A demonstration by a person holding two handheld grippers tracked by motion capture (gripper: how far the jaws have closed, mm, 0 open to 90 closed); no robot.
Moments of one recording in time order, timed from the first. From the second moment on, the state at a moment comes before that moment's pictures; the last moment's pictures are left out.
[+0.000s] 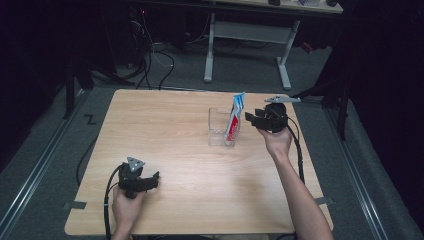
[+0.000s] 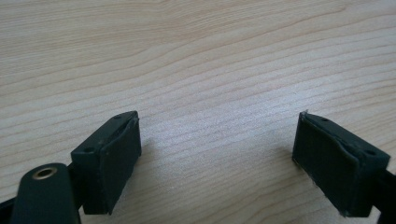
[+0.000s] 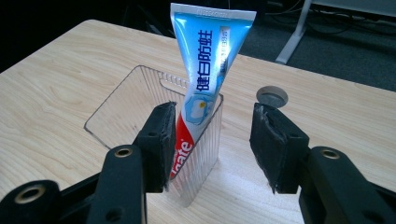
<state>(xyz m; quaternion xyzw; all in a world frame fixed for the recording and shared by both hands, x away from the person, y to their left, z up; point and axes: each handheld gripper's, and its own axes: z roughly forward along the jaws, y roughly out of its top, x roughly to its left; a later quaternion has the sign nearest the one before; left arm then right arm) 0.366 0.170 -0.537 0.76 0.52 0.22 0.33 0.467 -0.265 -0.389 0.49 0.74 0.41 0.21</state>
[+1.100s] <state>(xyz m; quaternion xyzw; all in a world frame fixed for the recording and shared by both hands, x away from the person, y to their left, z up) 0.366 0.170 -0.537 0.76 0.52 0.22 0.33 0.434 -0.278 -0.377 0.47 0.74 0.44 0.20</state>
